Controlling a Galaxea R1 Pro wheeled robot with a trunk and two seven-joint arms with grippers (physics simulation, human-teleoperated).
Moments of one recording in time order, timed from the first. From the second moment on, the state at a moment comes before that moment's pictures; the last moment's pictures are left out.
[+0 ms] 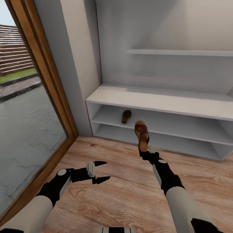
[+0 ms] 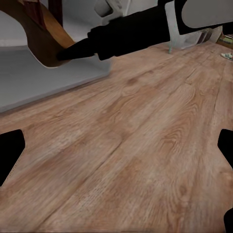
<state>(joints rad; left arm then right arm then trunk) -0.69 0.09 -0.13 -0.63 0.09 -0.24 -1.26 -0.76 0.10 -0.22 -0.67 0.19 0.15 0.09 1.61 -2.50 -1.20</state>
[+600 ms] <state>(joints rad) -0.69 0.08 -0.13 -0.63 0.09 -0.24 -1.26 -0.76 0.10 -0.22 -0.59 0.19 0.17 0.09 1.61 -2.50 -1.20</state>
